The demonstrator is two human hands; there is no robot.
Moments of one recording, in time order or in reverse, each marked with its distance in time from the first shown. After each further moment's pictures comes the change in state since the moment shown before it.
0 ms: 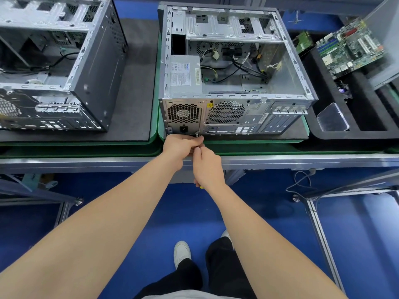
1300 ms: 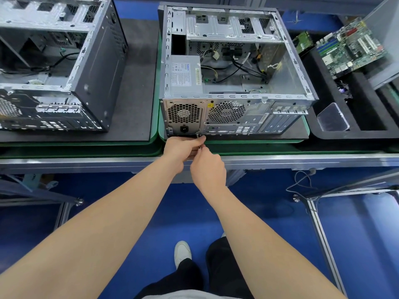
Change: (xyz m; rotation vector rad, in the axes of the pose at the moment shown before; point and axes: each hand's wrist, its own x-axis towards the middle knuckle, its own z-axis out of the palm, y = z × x) left_hand -0.009 0.001 0.002 -0.085 -0.029 -0.053; right_hand -0.005 0.003 0.009 -0.325 0.197 -0.019
